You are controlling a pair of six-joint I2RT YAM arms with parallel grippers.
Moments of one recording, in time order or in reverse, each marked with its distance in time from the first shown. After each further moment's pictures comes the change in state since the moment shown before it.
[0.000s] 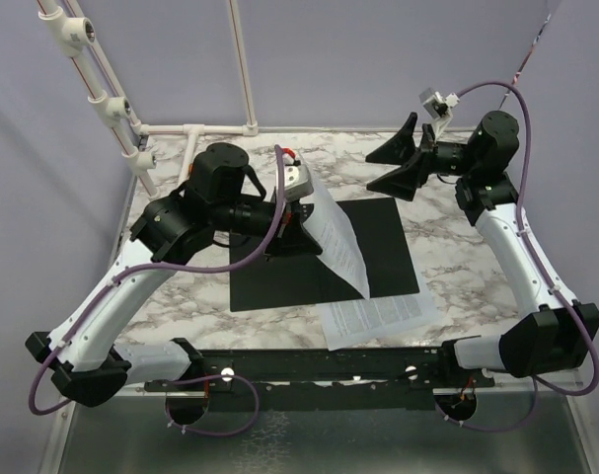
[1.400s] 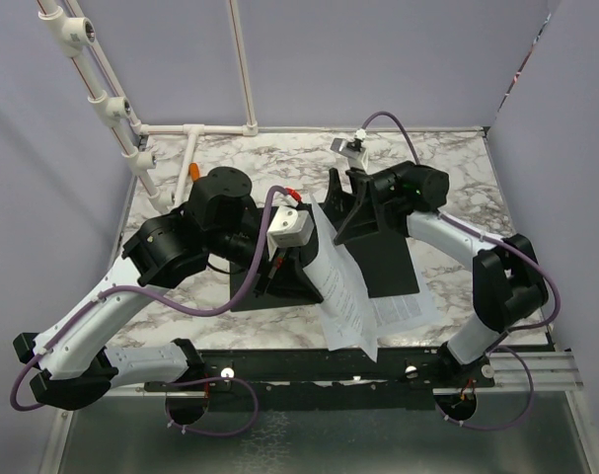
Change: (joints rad) left arm -0.178 -0.105 -0.044 0.000 0.196 0.047; right arm 0.349 0.347 -0.136 1.271 -0.248 1.146
